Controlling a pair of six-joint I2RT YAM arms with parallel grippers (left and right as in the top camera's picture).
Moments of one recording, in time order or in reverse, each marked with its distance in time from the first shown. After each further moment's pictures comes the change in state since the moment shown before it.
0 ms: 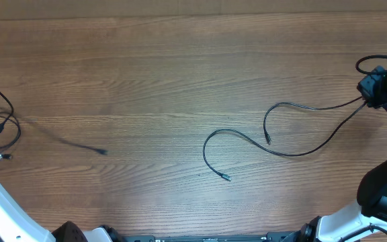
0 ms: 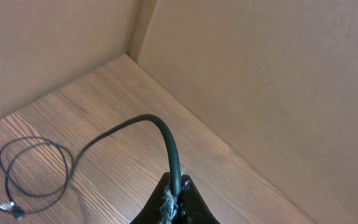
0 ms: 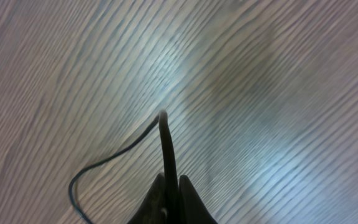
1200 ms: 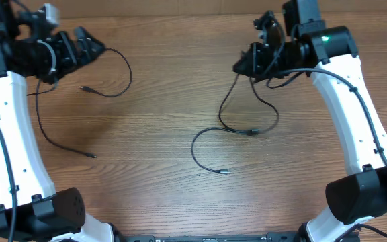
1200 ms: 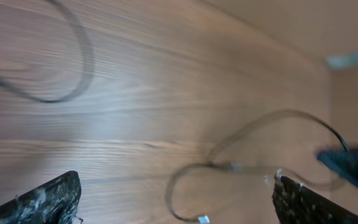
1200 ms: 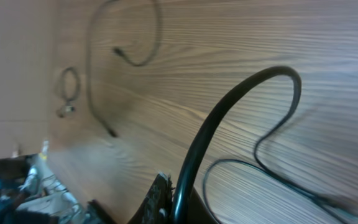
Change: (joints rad) left arm -0.375 0.236 0.010 -0.341 0.444 0.233; right arm 0.644 -0.002 0.167 0.122 -0.626 -0.218
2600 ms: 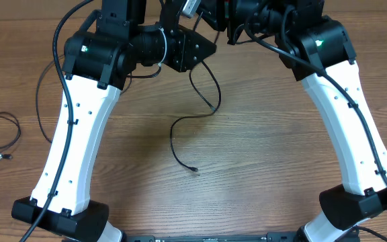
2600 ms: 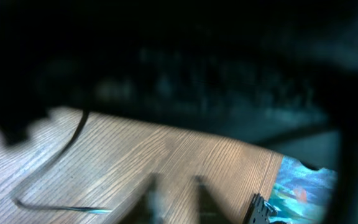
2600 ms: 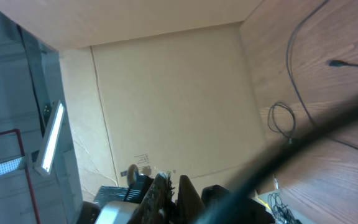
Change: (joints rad) left arm -0.542 -0.010 0.000 0.357 0.140 0.027; right arm 0.138 -0.012 0.243 0.531 -0.128 1.272
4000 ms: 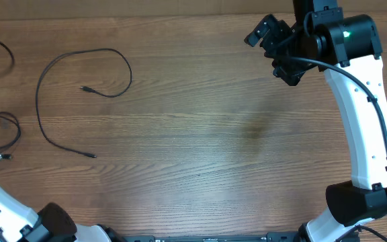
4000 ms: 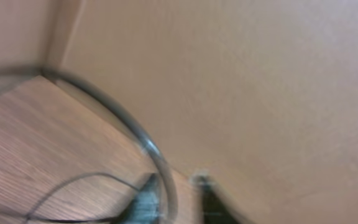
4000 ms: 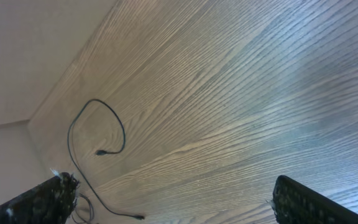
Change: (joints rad) left arm 1.017 -0.078 0.102 0.159 -0.188 -0.330; right arm -0.143 0.000 0.003 -0.759 0.532 -0.613
